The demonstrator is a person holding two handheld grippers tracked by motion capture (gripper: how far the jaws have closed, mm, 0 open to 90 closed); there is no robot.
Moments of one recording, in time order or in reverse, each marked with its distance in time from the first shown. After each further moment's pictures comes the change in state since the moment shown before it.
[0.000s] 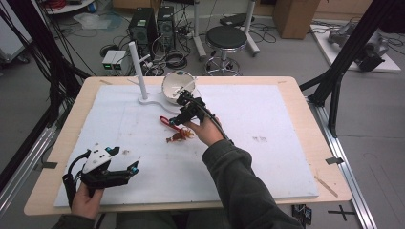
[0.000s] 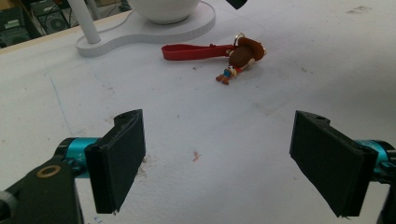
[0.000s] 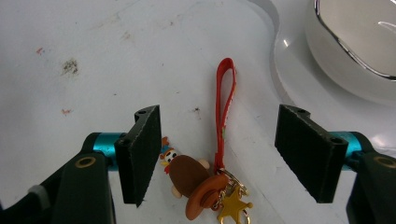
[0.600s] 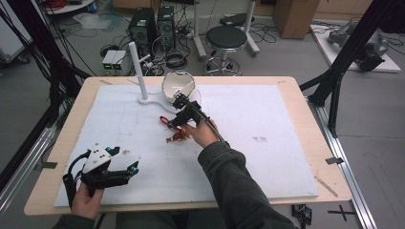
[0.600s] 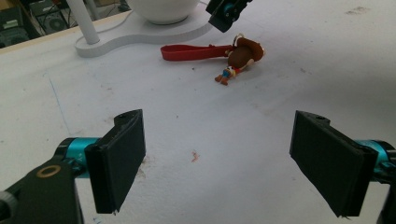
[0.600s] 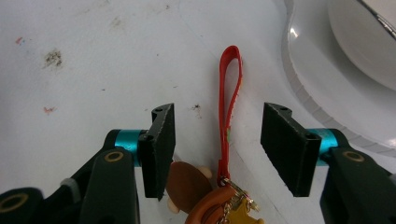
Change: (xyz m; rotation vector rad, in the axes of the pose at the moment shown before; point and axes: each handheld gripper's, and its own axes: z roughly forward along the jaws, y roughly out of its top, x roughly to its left) left arm -0.001 0.000 0.000 -0.004 -0.003 -0.006; right arm -0.001 -0.003 0.025 0.041 0.003 0.004
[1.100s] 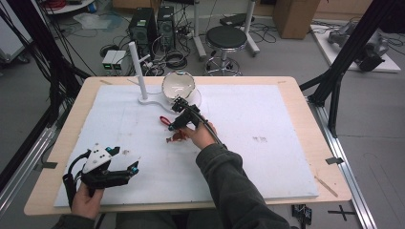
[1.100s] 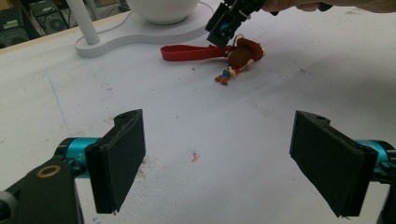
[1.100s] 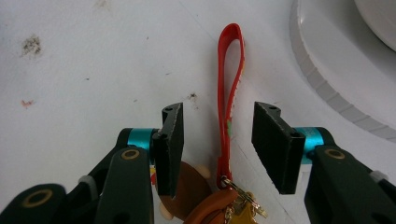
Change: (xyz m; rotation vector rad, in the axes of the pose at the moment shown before) left arm 0.000 0.000 0.000 0.001 -0.002 0.003; right arm -0.003 -0.006 0.018 0.043 0.001 0.020
